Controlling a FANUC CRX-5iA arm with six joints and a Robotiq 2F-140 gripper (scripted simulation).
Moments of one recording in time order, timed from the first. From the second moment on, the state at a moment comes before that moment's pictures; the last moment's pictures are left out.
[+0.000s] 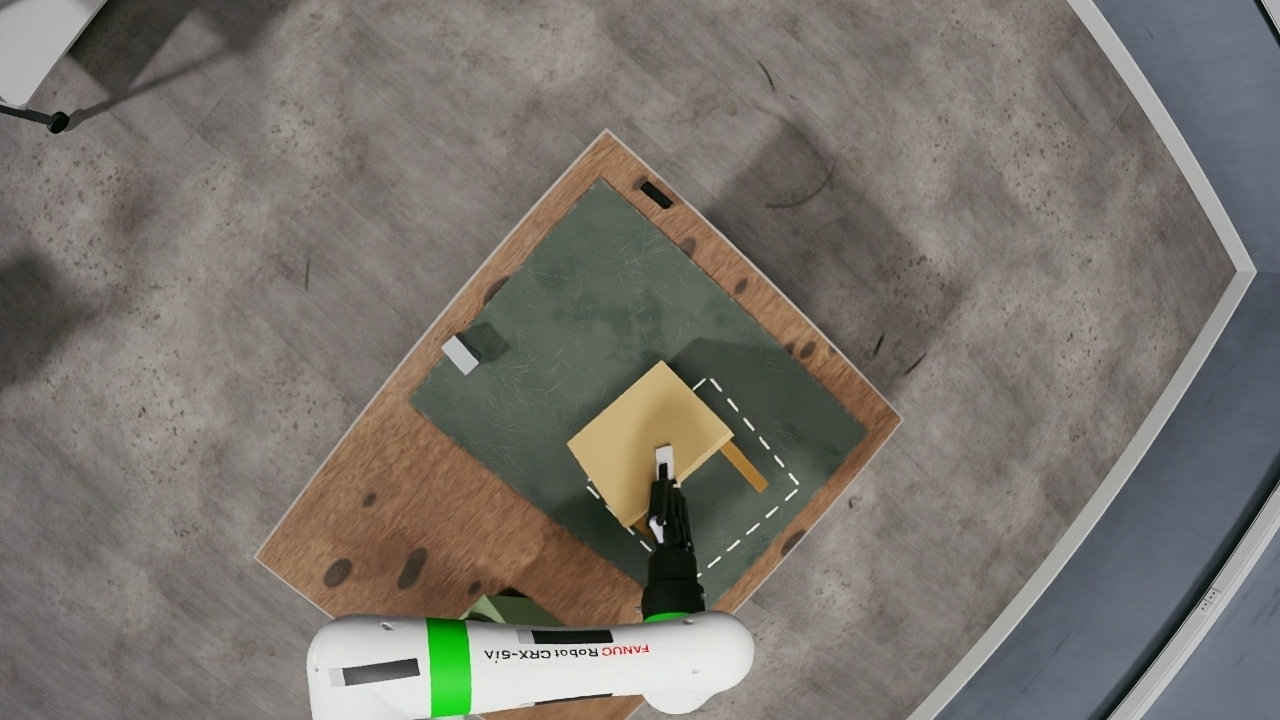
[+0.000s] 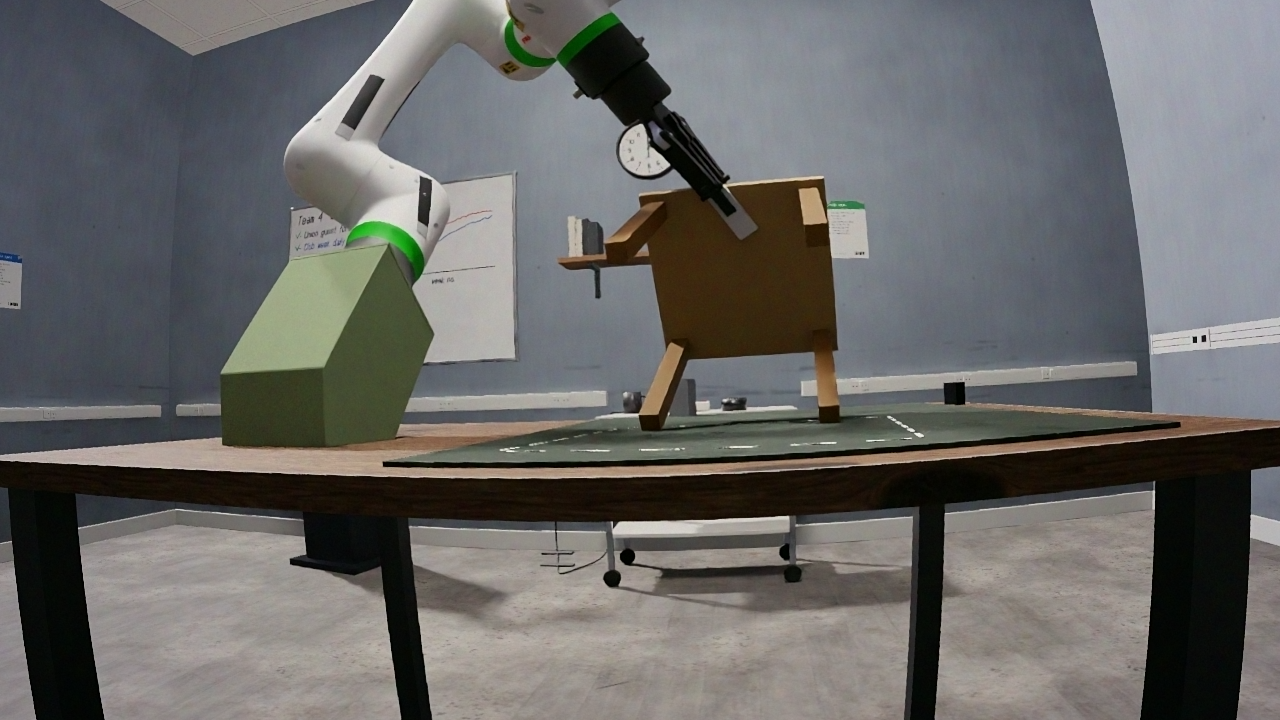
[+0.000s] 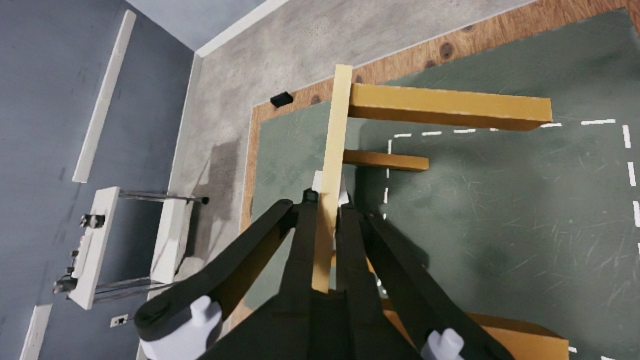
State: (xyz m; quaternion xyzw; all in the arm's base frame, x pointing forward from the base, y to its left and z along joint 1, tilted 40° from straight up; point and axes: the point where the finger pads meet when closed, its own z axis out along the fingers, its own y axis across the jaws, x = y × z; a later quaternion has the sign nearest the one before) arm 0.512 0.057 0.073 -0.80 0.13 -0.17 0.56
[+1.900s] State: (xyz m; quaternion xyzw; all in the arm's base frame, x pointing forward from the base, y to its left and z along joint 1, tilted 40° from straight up) arm 0.516 -0.090 -0.088 -0.50 0.23 -0.08 0.83
